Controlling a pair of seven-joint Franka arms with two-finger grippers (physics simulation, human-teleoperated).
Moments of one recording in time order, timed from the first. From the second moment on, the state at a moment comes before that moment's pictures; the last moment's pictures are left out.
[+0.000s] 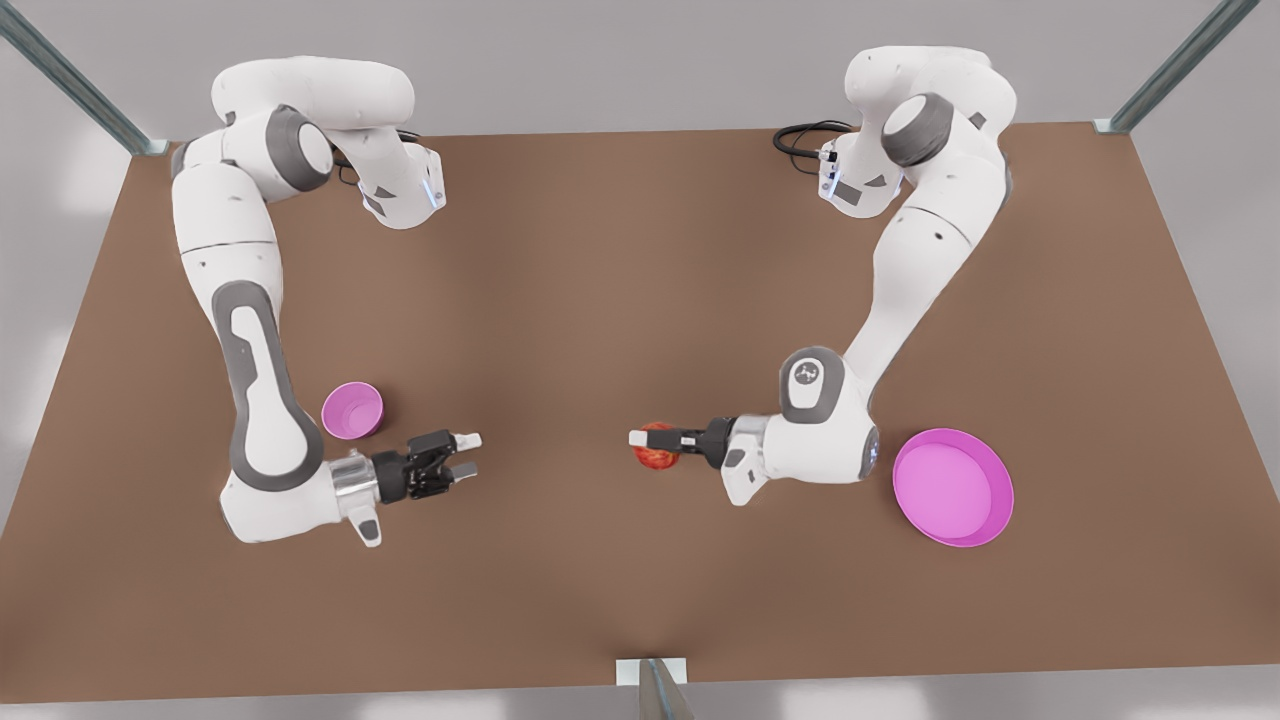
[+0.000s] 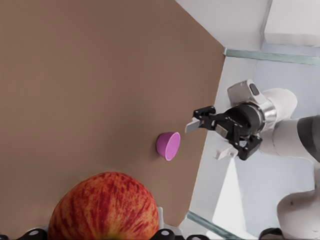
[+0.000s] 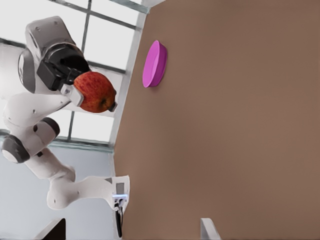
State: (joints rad) left arm -0.05 0.98 -0.71 -1.13 -0.61 2.14 -0.20; right arm -0.14 0.85 0.32 -1.25 0.93 1.63 -0.73
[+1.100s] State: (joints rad) left arm -0.12 1.08 -0.73 -1.07 -0.78 2.23 0.06; right arm -0.11 0.90 0.66 -1.47 1.28 2.18 -1.96
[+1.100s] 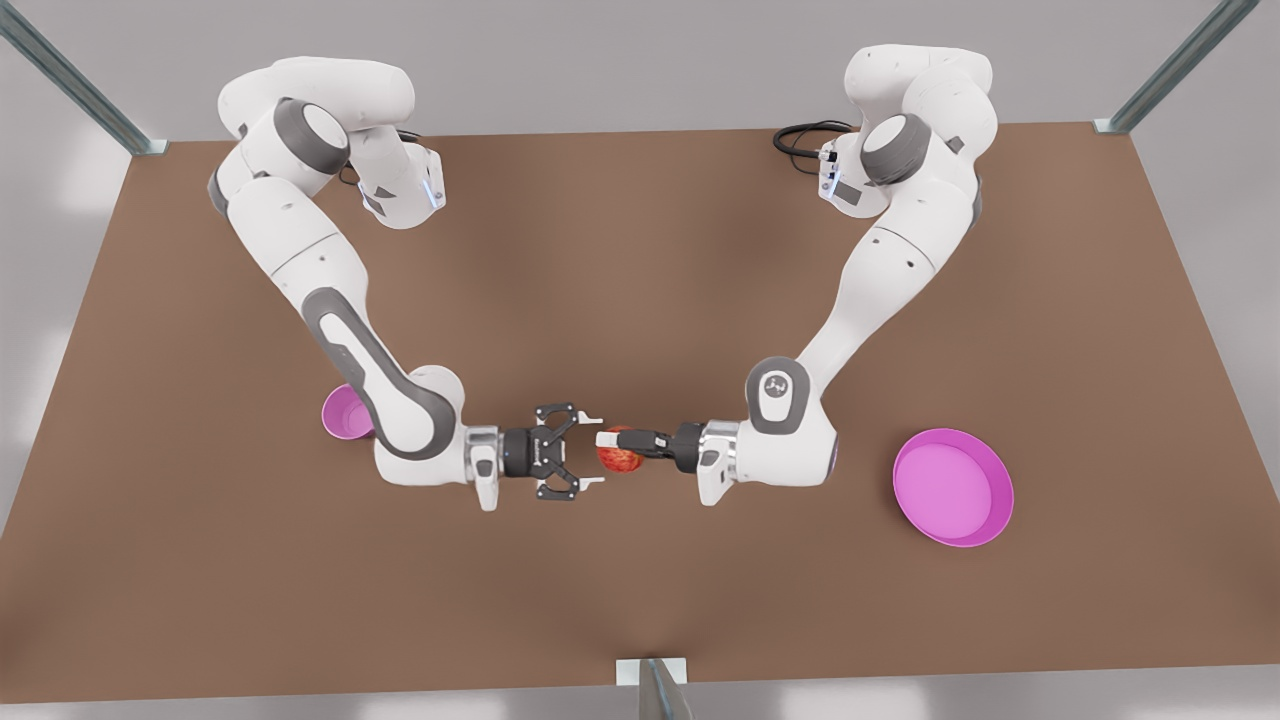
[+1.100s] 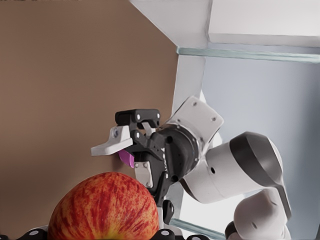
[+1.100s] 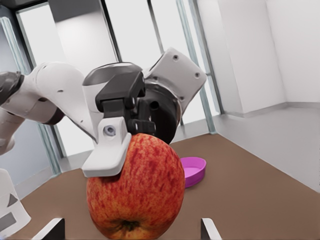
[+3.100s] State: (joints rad) left arm -0.04 0.23 -0.08 -1.54 0.02 1.63 0.00; right arm -0.34 0.58 0.55 -1.49 -0.16 1.84 -2.01
